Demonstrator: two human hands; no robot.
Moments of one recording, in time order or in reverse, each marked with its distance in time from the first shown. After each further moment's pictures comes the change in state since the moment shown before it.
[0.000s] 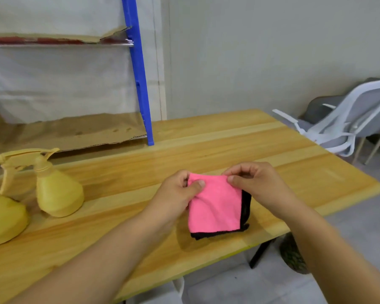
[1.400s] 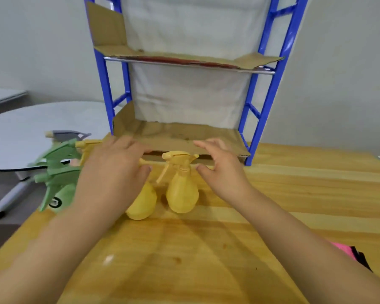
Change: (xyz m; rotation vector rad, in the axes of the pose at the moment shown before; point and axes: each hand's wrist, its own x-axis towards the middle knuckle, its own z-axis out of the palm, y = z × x) left_hand -0.129 0.058 -0.281 1.420 0.784 0.294; right_hand 0.076 -0.129 0.273 -0.404 -0.146 -0.583
